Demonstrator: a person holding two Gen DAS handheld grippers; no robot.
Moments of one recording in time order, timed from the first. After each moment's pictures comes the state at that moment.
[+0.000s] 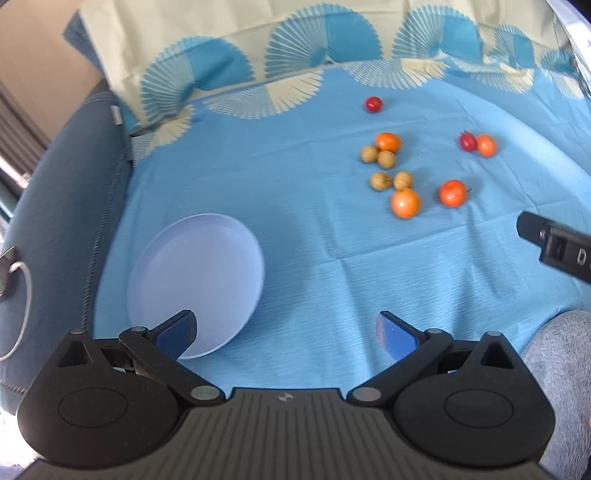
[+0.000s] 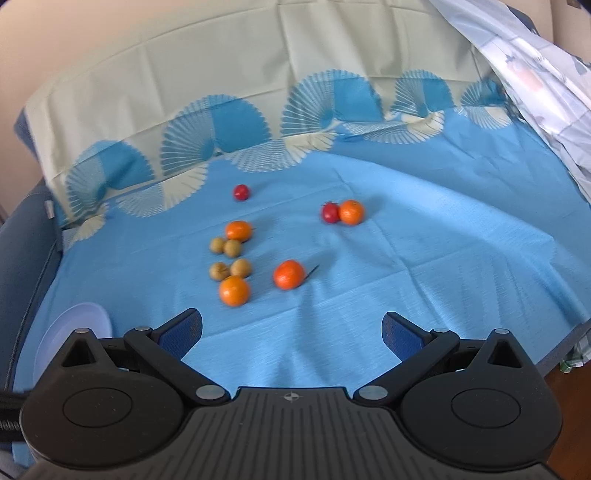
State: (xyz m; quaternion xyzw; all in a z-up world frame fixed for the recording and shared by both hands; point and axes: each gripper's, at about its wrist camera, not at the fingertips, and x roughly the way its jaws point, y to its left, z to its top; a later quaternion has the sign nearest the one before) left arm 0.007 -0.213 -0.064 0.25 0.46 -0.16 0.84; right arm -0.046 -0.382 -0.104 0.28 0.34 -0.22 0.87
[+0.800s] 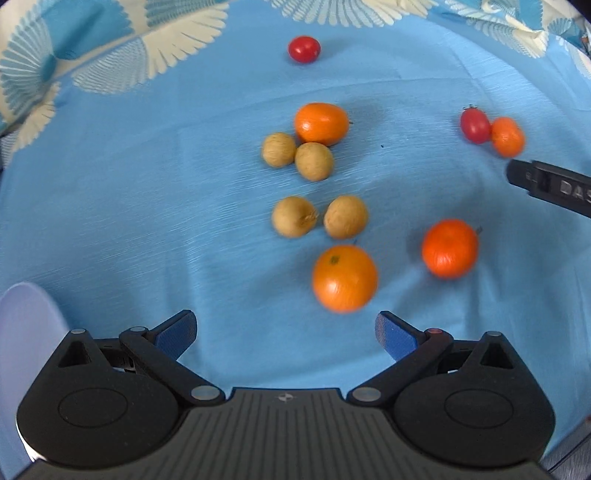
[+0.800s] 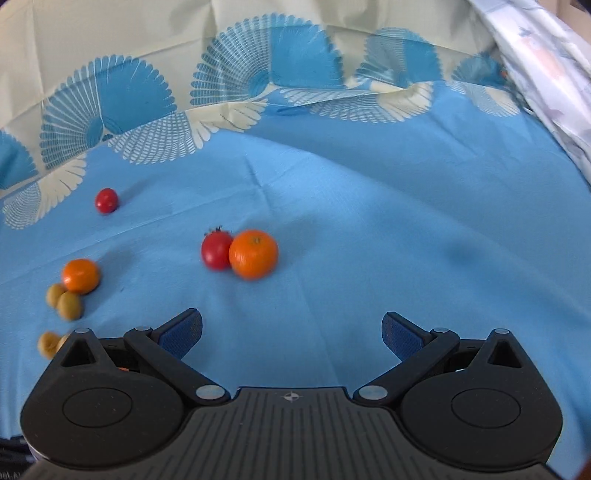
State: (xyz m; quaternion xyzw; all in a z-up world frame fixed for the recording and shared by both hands) left arm 0.133 -0.359 -0.200 0.23 0.55 -0.21 0.77; right arm 0.087 -0.529 -0.228 0.24 0.40 -0.25 0.85
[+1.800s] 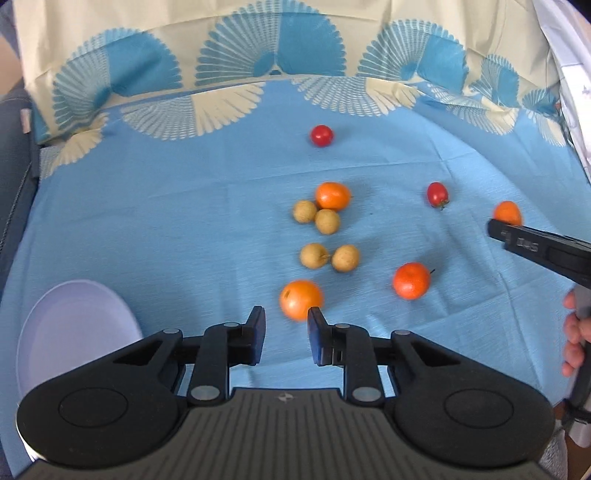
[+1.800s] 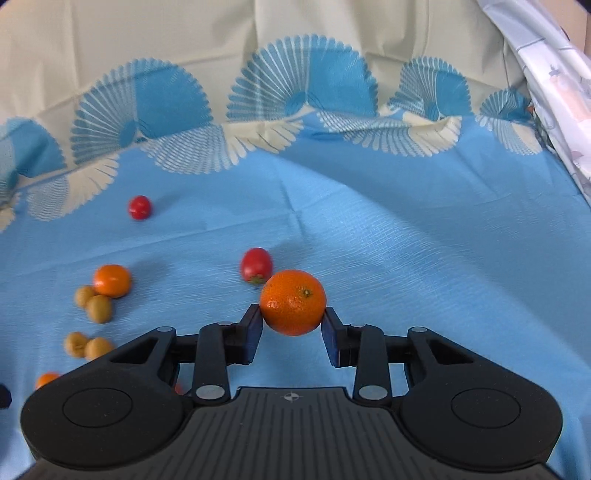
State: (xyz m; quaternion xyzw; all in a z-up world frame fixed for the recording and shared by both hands) left arm 0.098 -0.293 -0.106 0.16 0.49 -0.23 0.82; right arm 0.067 -0.506 -0.176 0.22 0.38 -0.22 0.87
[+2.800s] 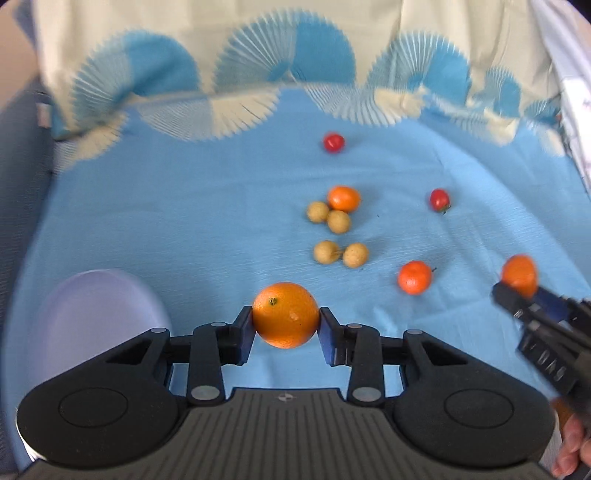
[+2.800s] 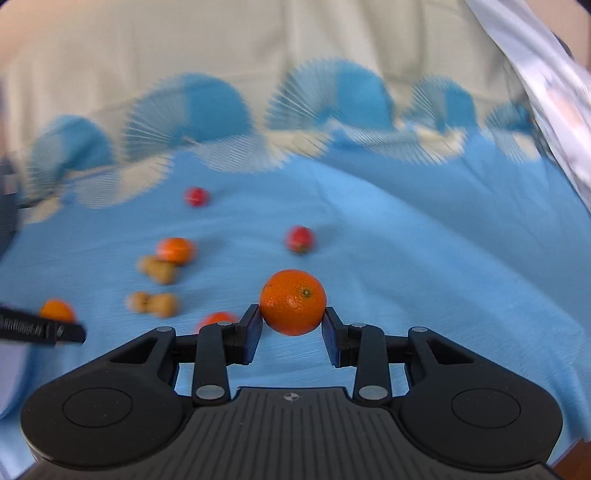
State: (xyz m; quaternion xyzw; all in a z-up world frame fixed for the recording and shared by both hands) left arm 0.079 -0.257 -0.076 0.15 0.47 -0.22 0.84; right arm 0.002 -0.432 -0.134 0.21 0.34 -0.17 0.90
